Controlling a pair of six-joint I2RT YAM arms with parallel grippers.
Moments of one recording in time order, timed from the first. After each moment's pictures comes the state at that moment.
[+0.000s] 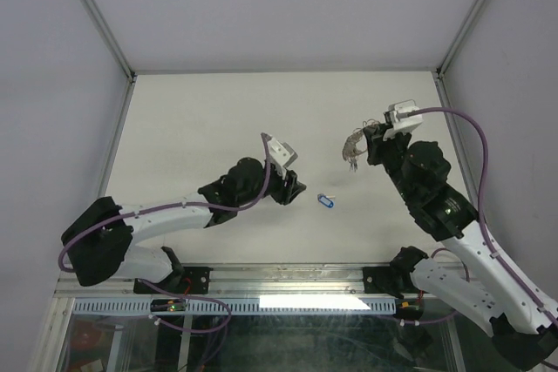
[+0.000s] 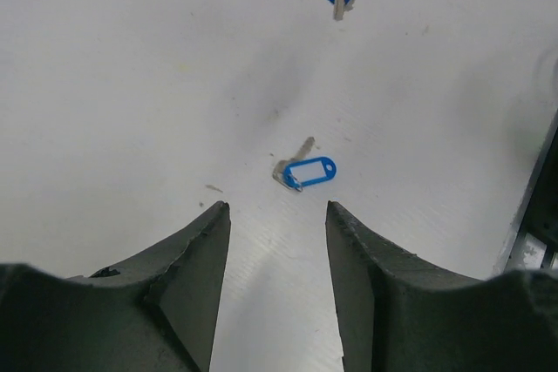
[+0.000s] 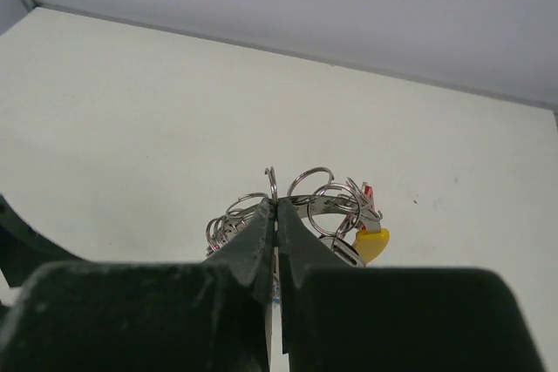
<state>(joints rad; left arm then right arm) -0.91 1.30 0.65 0.39 0.10 -0.15 0.65 0.69 0.85 -0.23 0.30 0.00</state>
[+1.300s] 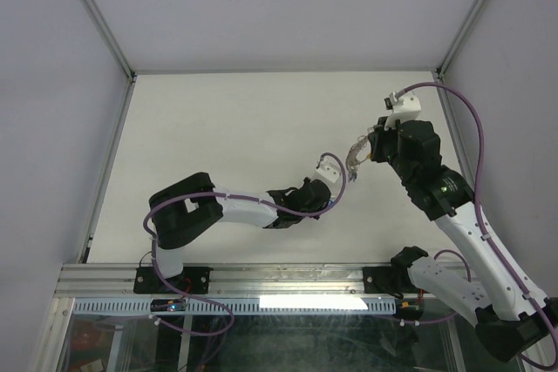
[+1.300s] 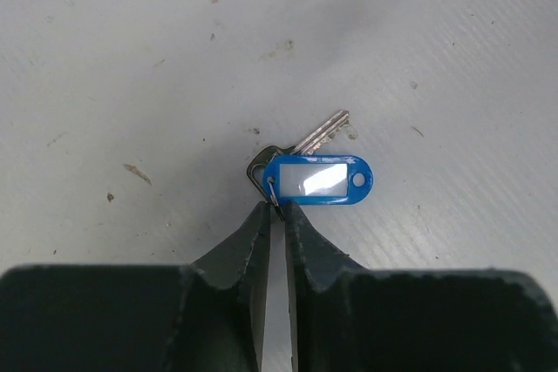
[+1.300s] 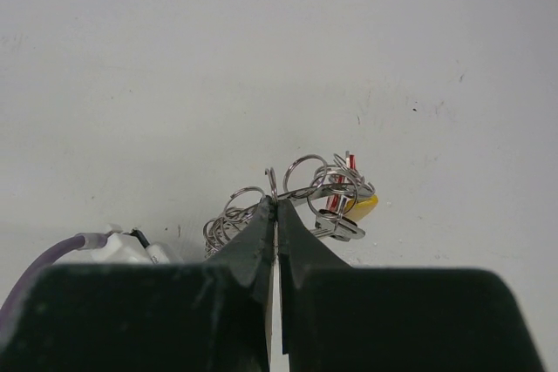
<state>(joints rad) -1.18 1.89 1.01 0.18 -0.38 -0.34 0.49 0.85 0.99 -0.52 0.25 0.15</state>
